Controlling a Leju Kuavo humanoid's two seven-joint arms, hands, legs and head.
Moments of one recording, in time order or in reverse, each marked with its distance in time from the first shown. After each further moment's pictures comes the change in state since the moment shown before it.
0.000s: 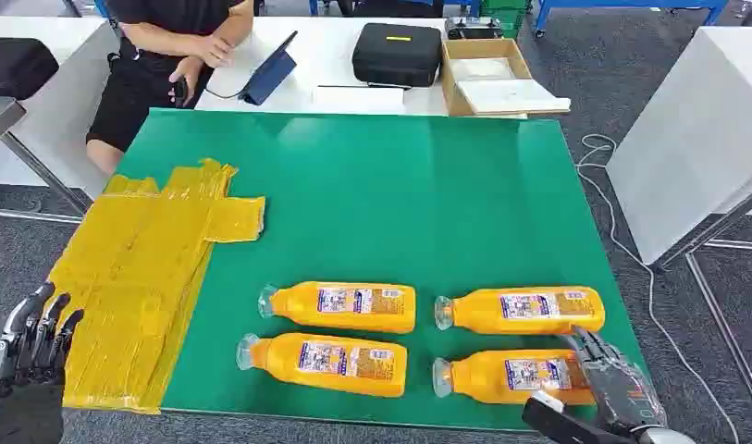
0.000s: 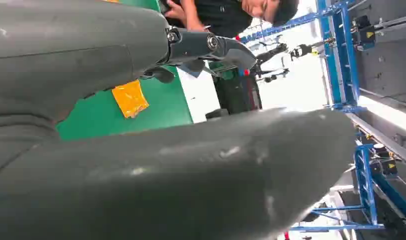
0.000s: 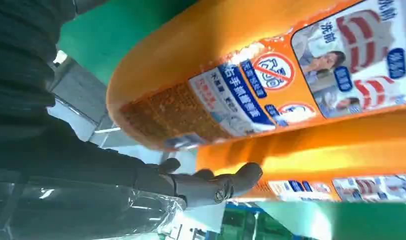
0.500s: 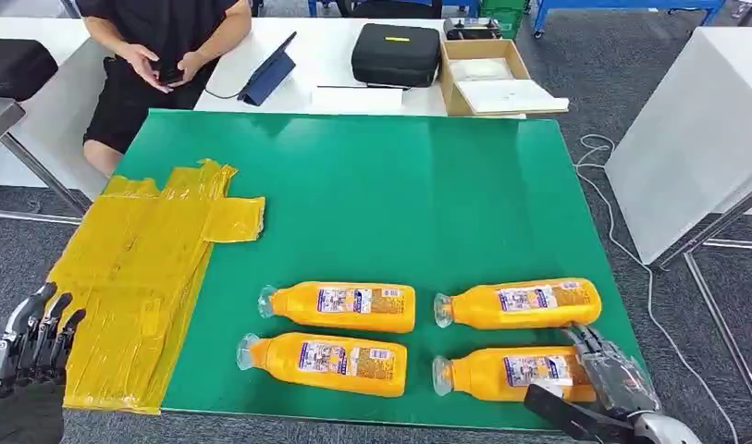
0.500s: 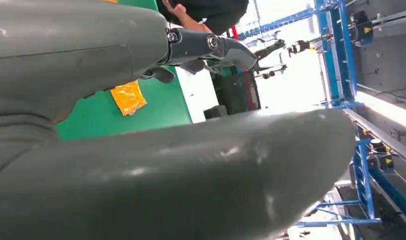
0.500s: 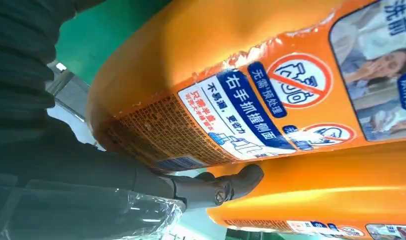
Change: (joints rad) left arm -0.003 0.004 0.001 -0.003 0.005 0.000 0.004; right arm -0.085 0.032 -0.014 0.145 0.000 0.060 -0.041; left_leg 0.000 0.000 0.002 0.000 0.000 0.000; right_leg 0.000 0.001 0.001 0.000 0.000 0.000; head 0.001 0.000
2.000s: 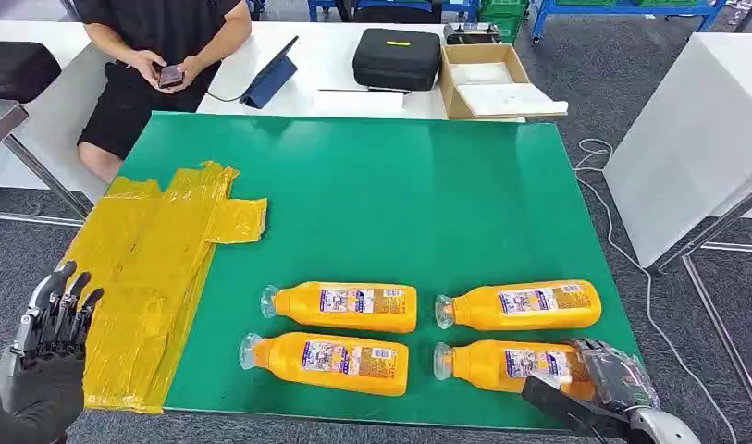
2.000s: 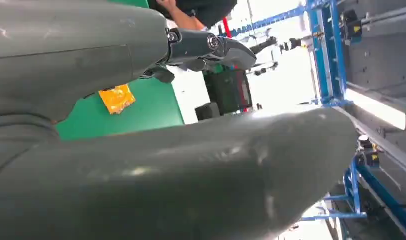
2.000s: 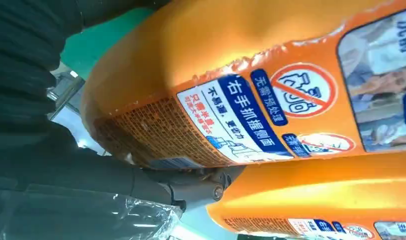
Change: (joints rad) left arm -0.044 0.155 -0.159 0.067 0.026 0.183 0.016; right arm -0.007 0.041 -0.016 0.013 -0.005 0.054 0.024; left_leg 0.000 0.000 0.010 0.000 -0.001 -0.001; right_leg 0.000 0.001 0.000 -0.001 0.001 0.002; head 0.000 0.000
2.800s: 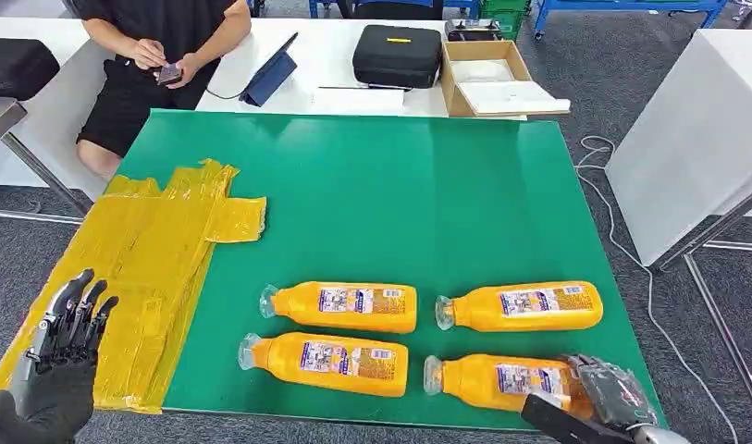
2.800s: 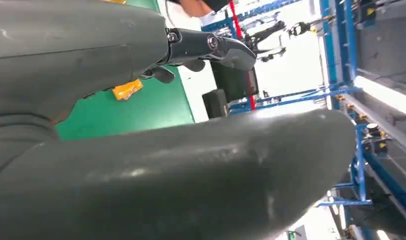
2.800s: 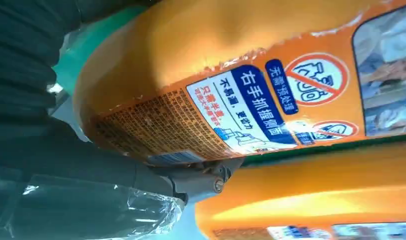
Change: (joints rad) left arm 0.044 0.063 -0.038 0.029 0.029 0.024 -0.021; right arm 0.114 -0.001 -0.034 -0.142 -0.073 0.009 -0.054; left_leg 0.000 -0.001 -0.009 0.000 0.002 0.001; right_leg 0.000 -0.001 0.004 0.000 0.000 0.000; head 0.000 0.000
